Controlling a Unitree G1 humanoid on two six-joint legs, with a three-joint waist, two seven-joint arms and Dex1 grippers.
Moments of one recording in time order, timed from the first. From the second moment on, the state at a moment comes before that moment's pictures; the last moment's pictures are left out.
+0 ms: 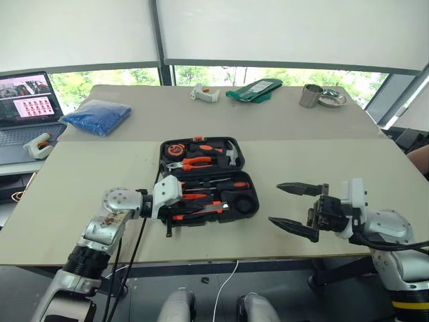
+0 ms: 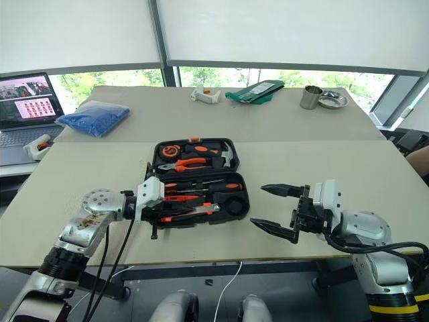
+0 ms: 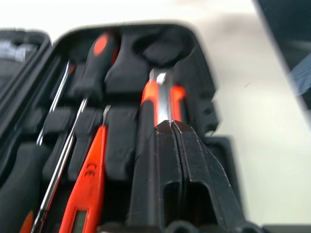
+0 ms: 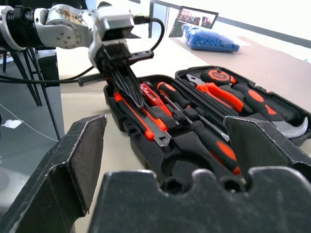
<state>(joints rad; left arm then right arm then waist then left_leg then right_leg) -0.43 0.58 -0.18 0.09 -0.20 0.15 -1.18 -0.09 -0.69 -0.14 -0.25 0.61 0.13 1.14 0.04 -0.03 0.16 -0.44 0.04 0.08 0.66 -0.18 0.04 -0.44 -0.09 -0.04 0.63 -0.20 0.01</state>
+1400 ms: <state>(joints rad) -0.21 0.59 0.06 0.02 -0.52 0.00 -1.34 0.42 -0.60 -0.60 -0.09 0.46 -0.09 0.98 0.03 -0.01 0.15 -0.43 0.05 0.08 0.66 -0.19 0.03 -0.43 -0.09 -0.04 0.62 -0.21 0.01</state>
